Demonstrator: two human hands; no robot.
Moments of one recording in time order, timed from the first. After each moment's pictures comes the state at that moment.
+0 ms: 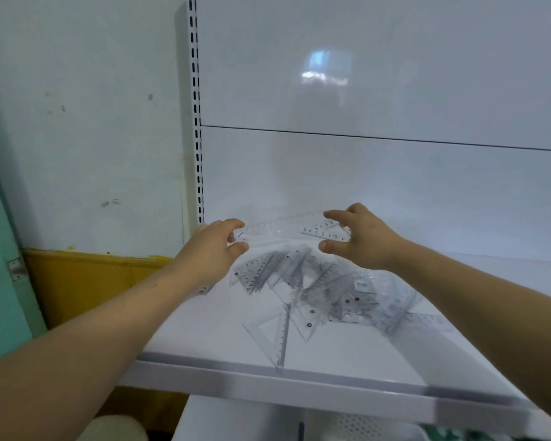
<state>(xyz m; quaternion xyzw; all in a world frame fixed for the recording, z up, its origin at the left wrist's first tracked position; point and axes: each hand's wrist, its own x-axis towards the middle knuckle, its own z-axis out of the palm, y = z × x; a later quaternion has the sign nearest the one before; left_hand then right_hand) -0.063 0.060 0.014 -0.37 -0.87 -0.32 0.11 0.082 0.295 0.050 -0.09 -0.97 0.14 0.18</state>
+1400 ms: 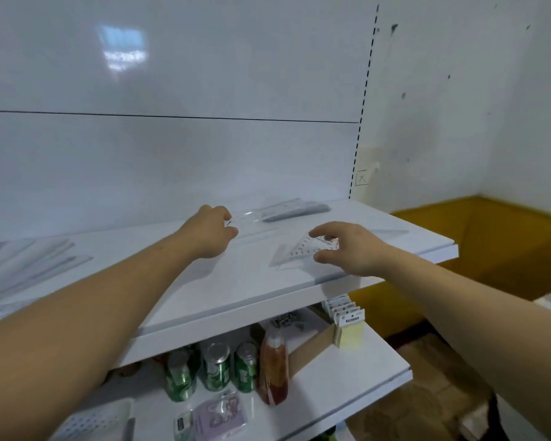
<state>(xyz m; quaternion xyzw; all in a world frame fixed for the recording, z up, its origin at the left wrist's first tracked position) 0.303 0.490 0.024 -0.51 -0.83 -0.21 -0.02 0.547 0.593 0.011 -0.34 -0.91 0.16 0.18</state>
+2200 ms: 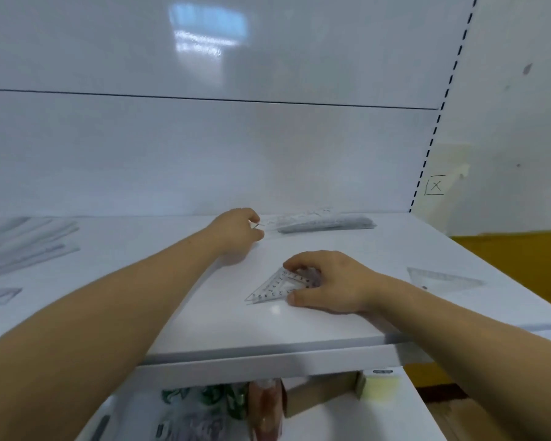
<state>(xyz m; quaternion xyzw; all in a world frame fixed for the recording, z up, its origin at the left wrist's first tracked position) 0.294 0.607 0.003 -0.42 -0.87 -0.23 -0.05 0.492 0.693 -0.008 -0.13 -0.97 0.20 0.04</state>
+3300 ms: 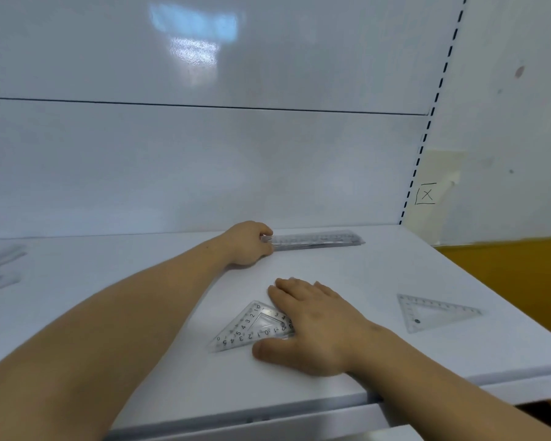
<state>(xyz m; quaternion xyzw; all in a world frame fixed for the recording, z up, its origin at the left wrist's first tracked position) 0.276 0.697 -0.011 -0.49 -0.86 -0.14 -0.07 0.499 0.694 -0.019 -0.14 -0.99 0.09 0.00</state>
